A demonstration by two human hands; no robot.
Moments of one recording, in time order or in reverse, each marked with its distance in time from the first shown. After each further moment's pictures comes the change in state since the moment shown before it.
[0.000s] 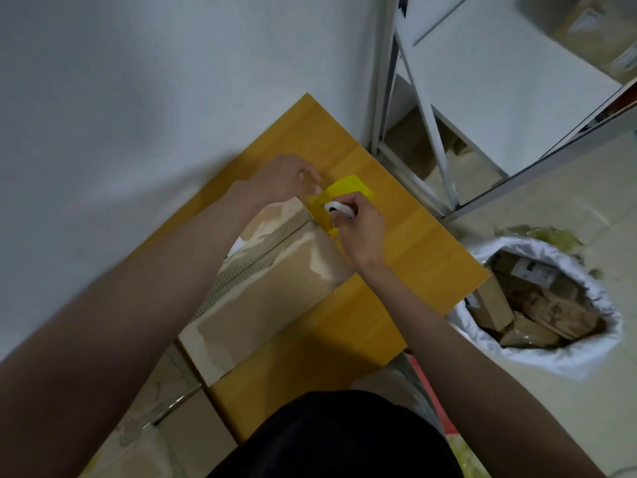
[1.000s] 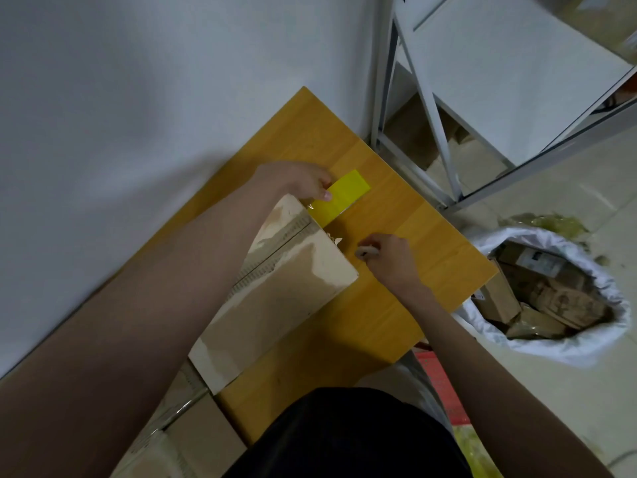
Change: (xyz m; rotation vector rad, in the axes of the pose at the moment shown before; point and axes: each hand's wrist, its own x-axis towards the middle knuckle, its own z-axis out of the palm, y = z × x) left_hand 0.033 0.026 -0.001 0.329 -0.476 -0.094; right_hand -0.013 0.057 -0.030 -0.412 -0.253 0.178
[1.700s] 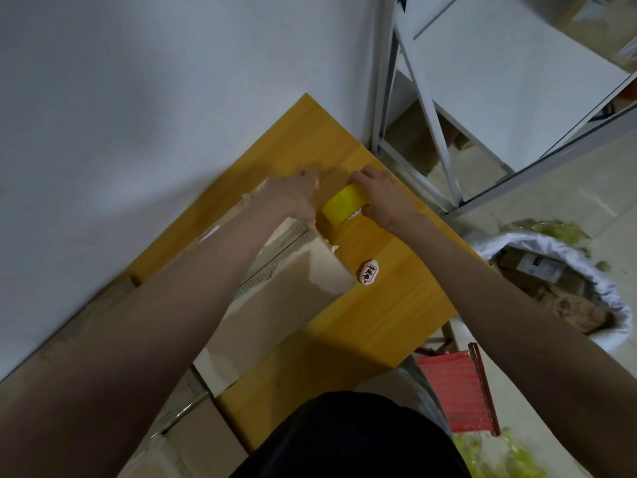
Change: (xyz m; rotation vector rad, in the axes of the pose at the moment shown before) left_hand -0.022 0.000 0.028 0.086 0.262 -0.170; right_hand 0.090 -0.040 -0.046 -0.455 -0.080 -0.373
